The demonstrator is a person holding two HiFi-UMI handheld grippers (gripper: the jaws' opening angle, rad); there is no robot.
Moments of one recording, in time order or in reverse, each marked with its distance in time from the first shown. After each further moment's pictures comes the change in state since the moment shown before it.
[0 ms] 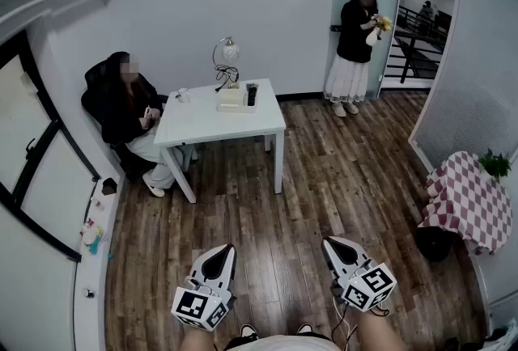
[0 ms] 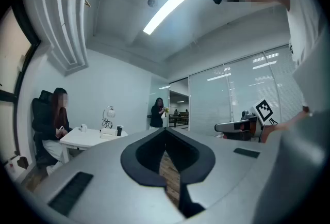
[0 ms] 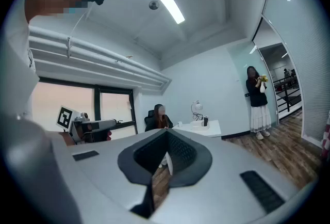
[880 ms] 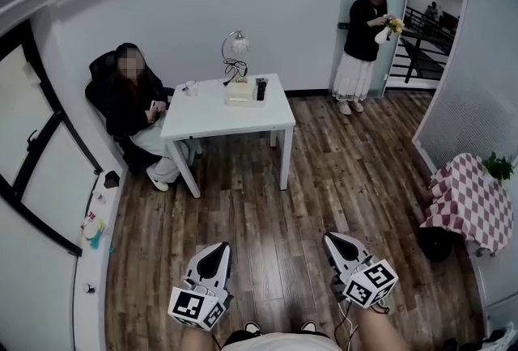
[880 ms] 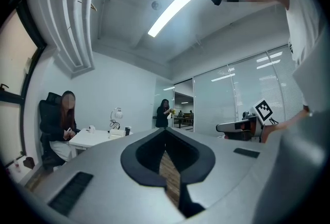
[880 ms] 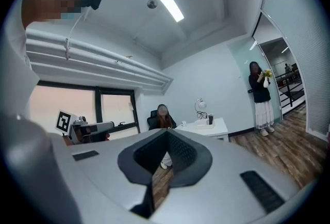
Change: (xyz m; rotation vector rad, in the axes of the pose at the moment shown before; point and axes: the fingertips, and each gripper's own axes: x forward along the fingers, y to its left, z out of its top) left arm -0.028 0.043 0.003 0.001 -0.020 0.049; right arm 0.033 0.024 -0.004 0.031 0.000 0.020
